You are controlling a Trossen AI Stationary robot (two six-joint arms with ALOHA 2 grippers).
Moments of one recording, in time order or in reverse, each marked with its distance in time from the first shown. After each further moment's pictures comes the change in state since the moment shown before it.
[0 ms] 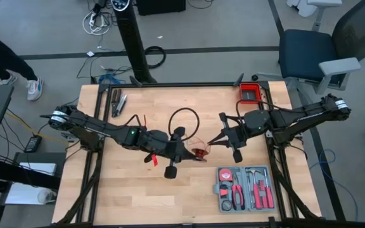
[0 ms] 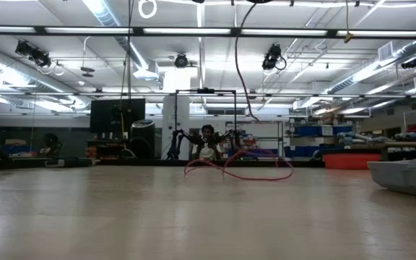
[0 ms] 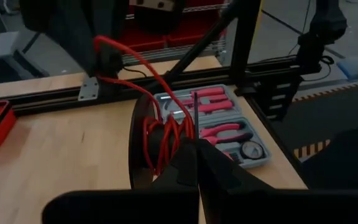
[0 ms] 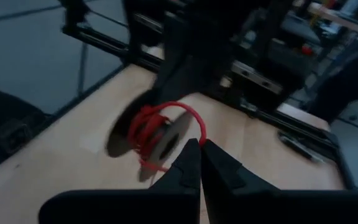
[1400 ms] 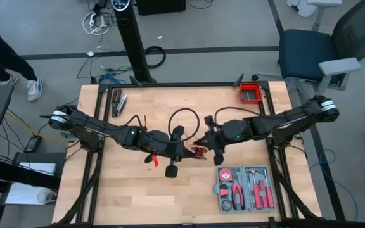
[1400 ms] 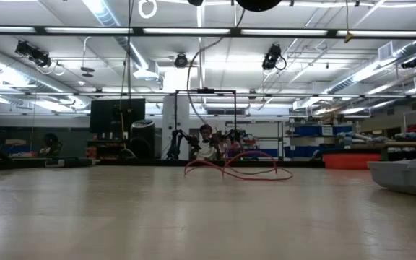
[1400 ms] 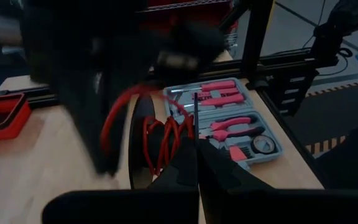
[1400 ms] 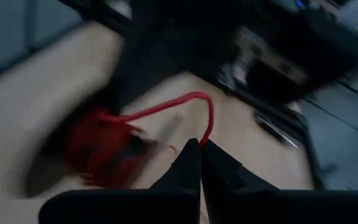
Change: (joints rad) left arm -0.002 0.001 0.000 -0.019 -0.044 0.003; right arm 0.009 0.250 0.093 0.055 0.209 -0.085
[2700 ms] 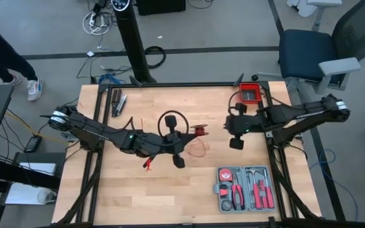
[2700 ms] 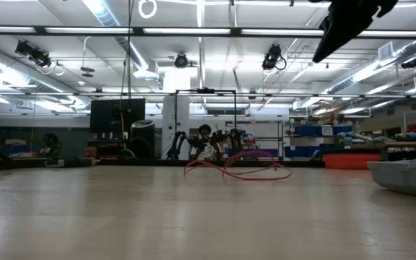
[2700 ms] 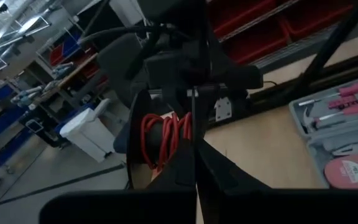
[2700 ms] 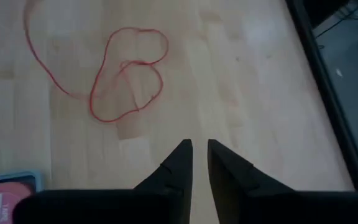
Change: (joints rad) left arm -0.053 -0.001 0.002 0.185 -0.527 0.422; right arm -0.067 -0.228 -0.003 -0.768 0.201 0.560
